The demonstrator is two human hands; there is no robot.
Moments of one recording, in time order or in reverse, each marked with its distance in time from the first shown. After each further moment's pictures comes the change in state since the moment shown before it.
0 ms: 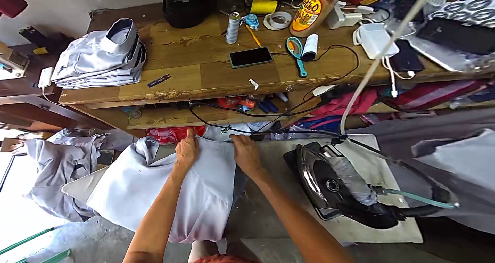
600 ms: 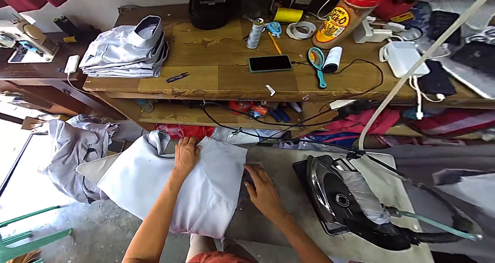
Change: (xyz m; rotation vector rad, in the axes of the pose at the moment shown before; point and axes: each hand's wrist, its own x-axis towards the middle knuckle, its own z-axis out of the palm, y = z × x) left_hand -0.030 -0.054 0.009 -0.054 0.203 0.201; right_hand -0.107 0.006 -0.008 0.145 -0.026 -0.103
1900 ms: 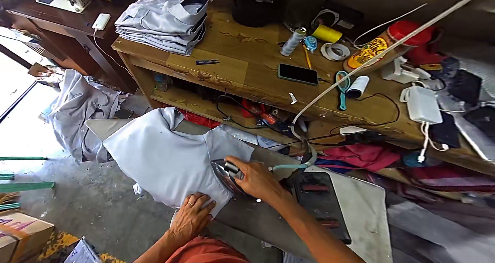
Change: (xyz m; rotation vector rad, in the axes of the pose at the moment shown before) left_hand -0.250 0.005 0.108 -0.051 0.191 0.389; right_hand 0.064 -0.096 -0.063 -0.227 -0.676 -0.156
